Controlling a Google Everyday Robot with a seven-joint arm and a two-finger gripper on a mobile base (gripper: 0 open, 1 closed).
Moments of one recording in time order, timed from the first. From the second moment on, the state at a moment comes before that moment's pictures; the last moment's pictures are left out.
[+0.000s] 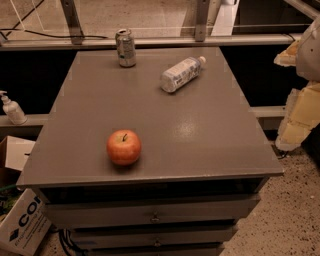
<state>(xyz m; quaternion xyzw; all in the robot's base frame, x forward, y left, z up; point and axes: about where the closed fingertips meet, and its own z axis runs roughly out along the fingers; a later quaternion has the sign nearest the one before) 0.438 -0.217 0.976 -0.60 0.78 -0.03 0.16</state>
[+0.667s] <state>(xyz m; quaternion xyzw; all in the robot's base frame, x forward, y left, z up) 0.433 -0.201 0.961 -0.60 0.78 -0.01 0.18</state>
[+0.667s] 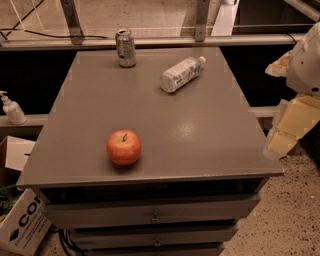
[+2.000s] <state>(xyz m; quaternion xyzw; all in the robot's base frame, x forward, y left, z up) 0.435 -0.041 0.875 -0.57 0.70 0.26 0.34</state>
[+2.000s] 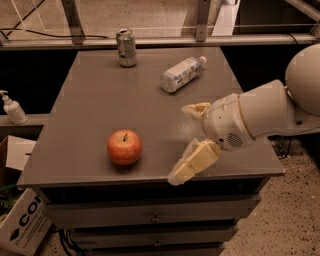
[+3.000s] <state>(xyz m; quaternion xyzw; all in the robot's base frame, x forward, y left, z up) 0.431 -0.027 0.880 -0.57 0.69 0.28 0.37</state>
